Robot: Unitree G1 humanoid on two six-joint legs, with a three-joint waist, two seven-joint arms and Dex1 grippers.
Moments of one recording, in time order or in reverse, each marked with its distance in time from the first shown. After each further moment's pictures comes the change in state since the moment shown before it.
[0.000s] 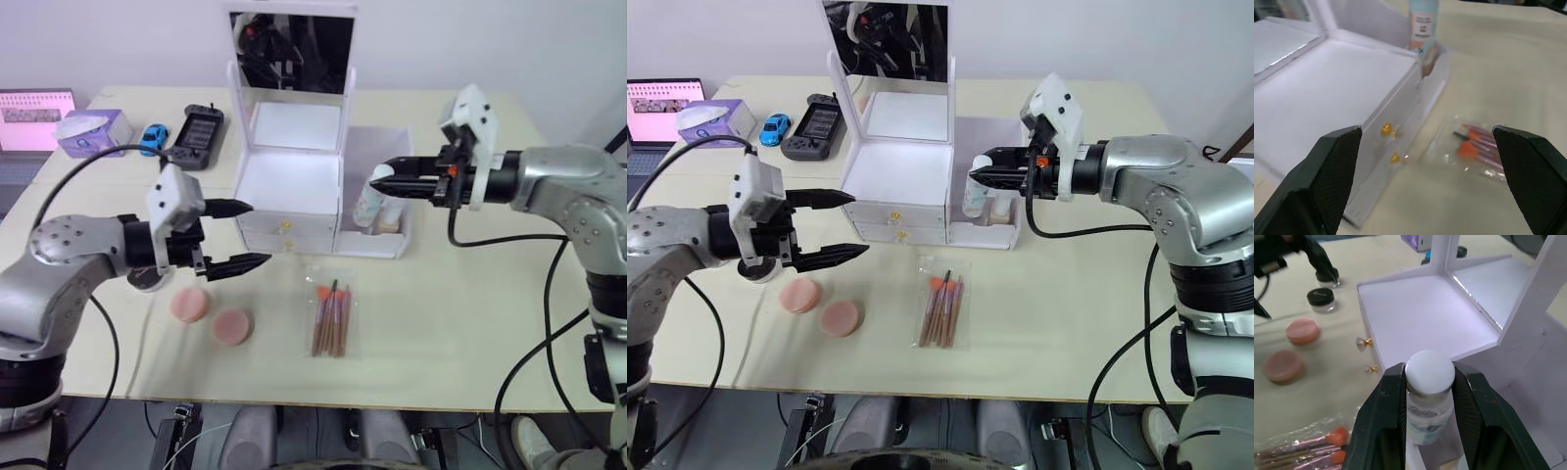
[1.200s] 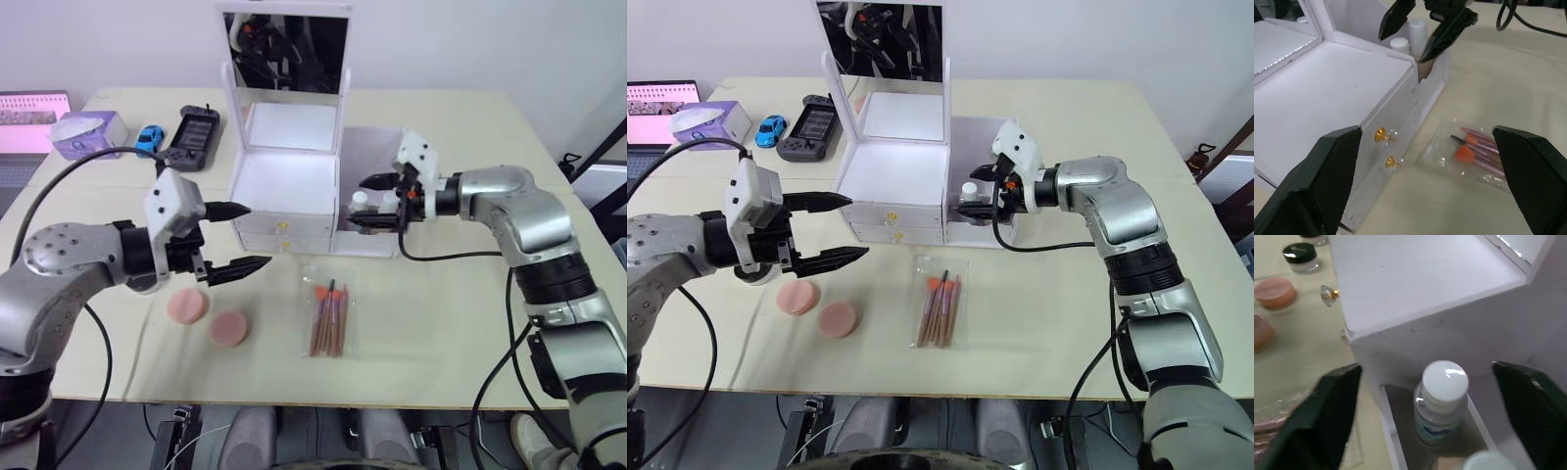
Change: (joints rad) left arm 0.012 0.012 -0.011 -0.048 -0.065 0.025 0.080; right arm -0.007 0.192 0.072 0.241 -0.293 -0.182 0.163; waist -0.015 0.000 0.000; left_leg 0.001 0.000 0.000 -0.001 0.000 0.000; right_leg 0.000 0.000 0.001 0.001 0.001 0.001
